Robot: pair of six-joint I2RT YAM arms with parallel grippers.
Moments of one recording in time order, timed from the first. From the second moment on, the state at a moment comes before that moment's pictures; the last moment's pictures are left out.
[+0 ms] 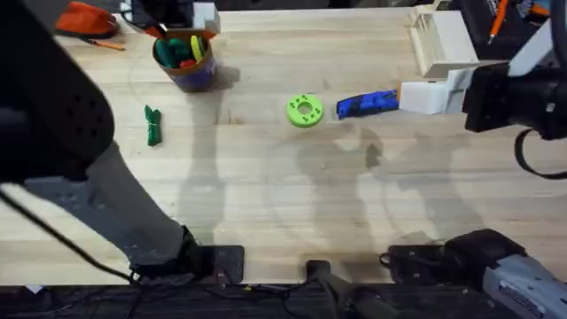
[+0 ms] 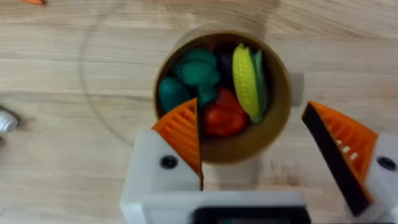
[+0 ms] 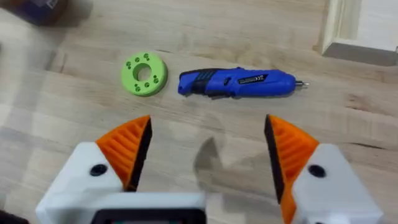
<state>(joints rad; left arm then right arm) 0.08 1.95 1.78 -0.97 0.00 0.01 0.25 0.82 0.99 -0.90 -0.05 0.12</state>
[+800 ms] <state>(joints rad) 0.29 1.52 1.41 -1.28 -0.04 -0.06 0.25 0.82 0.99 -0.90 -0.05 0.12</state>
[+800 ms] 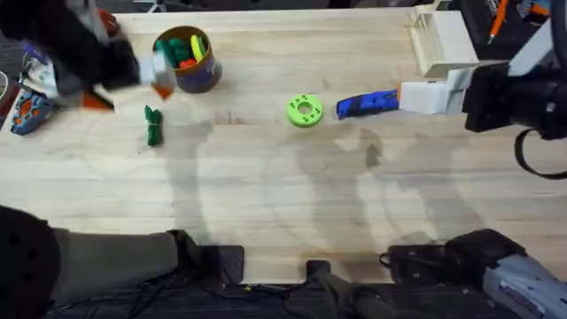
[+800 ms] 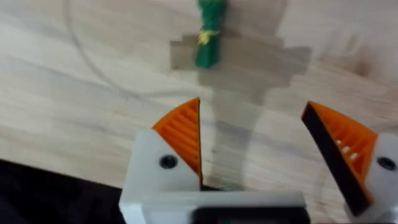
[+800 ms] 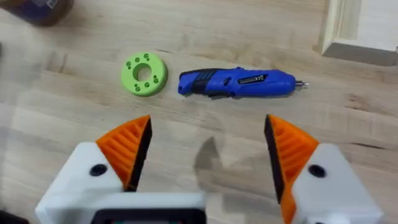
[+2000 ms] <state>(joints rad) 0.44 1.82 1.20 -0.89 -0.04 0.14 0.25 0.82 0.99 -0.90 -0.05 0.12</state>
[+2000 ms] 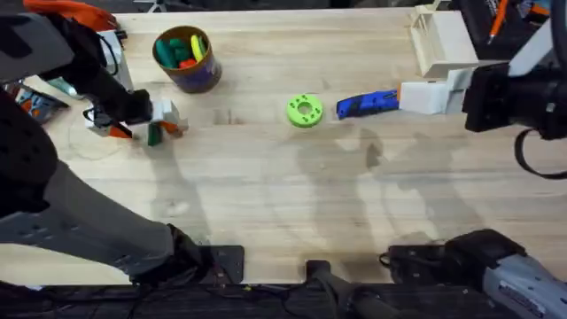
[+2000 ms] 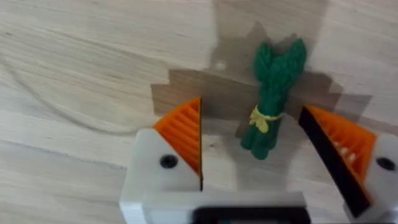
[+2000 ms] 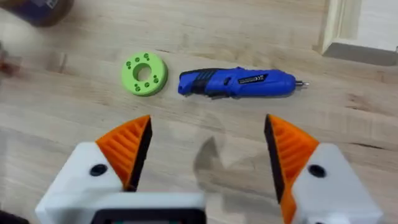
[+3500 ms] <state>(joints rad) 0.36 1.47 1.44 -0.95 0.09 0.07 0.25 0.83 0.99 -0.88 -0.05 0.12</state>
